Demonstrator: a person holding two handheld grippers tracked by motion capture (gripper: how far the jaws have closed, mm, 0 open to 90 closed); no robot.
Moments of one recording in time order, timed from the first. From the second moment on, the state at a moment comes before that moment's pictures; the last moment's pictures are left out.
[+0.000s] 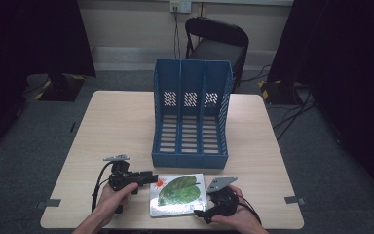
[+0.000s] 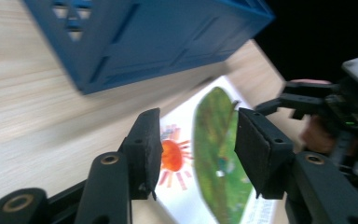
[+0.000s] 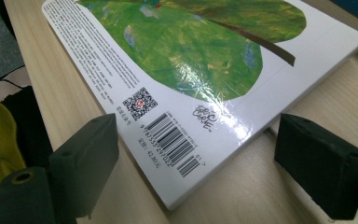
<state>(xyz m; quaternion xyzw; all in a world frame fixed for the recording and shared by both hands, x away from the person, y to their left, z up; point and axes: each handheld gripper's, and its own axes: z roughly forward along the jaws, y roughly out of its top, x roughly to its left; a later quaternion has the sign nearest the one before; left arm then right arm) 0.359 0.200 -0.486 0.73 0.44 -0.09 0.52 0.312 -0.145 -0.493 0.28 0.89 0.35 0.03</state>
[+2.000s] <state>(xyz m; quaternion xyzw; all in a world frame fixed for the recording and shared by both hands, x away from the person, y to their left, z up) 0.365 0.210 -0.498 0.66 0.49 -0.15 0.55 0.306 -0.141 -0.495 0.27 0.89 0.35 0.06</state>
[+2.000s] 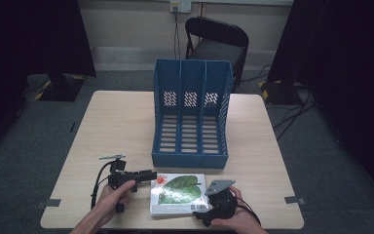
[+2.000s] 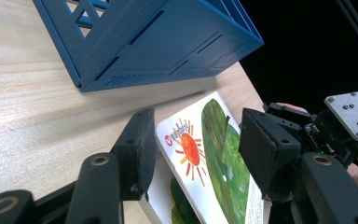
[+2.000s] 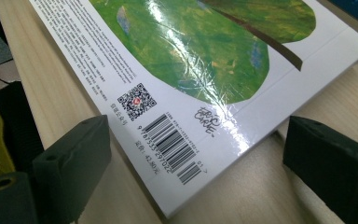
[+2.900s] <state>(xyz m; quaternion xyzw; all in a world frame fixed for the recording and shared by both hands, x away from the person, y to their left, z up) 0.355 0.178 -0.504 0.74 0.44 -0.18 0.48 0.310 -0.141 -0.495 0.29 0.88 0.36 0.04</state>
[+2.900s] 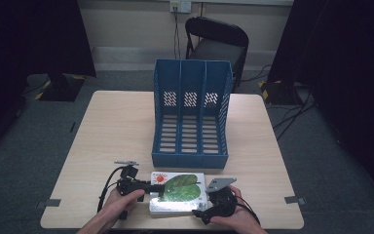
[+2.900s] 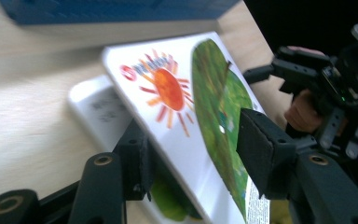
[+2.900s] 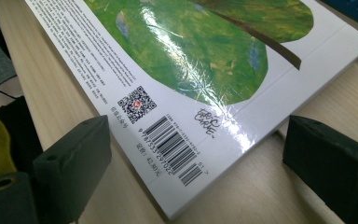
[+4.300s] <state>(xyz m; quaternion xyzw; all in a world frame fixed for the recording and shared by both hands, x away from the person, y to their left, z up) 0.350 0.158 -0.497 0.80 0.36 -0.13 0.46 0.319 -0.149 -0.487 0.28 0.88 0.39 0.01</state>
